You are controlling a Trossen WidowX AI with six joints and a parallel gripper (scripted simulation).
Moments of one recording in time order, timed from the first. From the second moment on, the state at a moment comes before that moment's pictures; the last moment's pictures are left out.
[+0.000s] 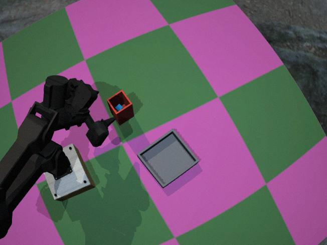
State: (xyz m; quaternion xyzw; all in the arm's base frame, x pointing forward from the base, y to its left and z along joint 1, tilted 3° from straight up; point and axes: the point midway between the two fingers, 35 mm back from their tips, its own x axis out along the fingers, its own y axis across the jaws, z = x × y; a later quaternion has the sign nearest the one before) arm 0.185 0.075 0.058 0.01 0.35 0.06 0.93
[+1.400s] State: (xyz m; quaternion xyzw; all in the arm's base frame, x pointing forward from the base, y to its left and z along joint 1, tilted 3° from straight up) arm 0.230 0.081 0.014 0.01 0.35 0.06 0.94
